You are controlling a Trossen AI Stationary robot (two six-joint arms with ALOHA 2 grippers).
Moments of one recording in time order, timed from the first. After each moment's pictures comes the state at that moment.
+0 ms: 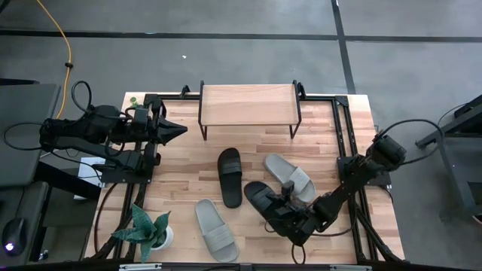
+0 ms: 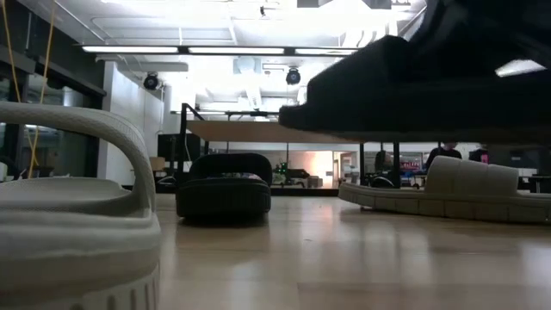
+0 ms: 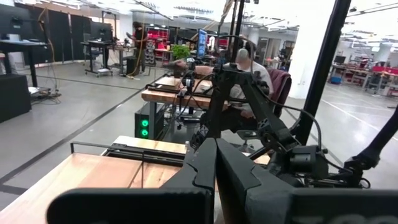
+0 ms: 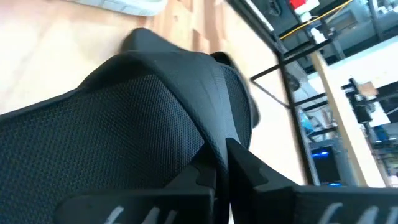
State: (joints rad) left arm -0.03 0.70 0.97 -0.24 -0.22 -0.10; right arm 0.72 1.74 1.01 -0.27 1.01 0.03
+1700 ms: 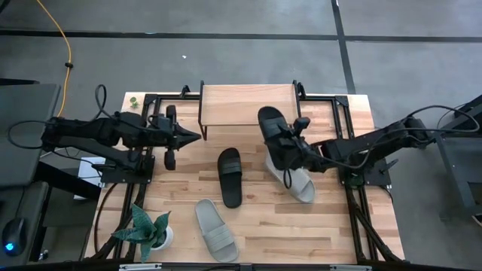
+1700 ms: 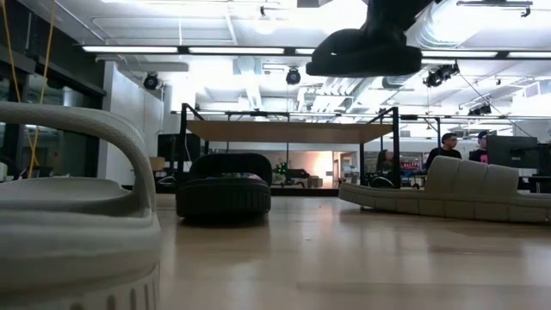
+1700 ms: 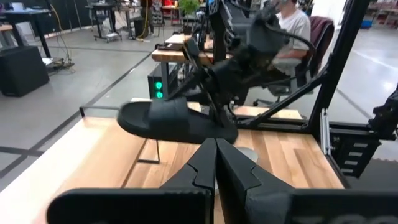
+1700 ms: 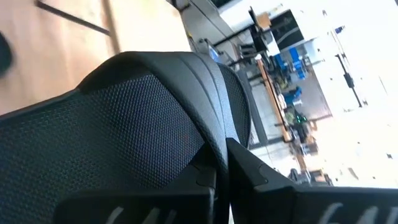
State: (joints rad) left arm -0.03 0.82 0.97 -0.32 -0.25 -0.06; right arm 0.22 1.32 1.01 -0.38 1.13 -0.40
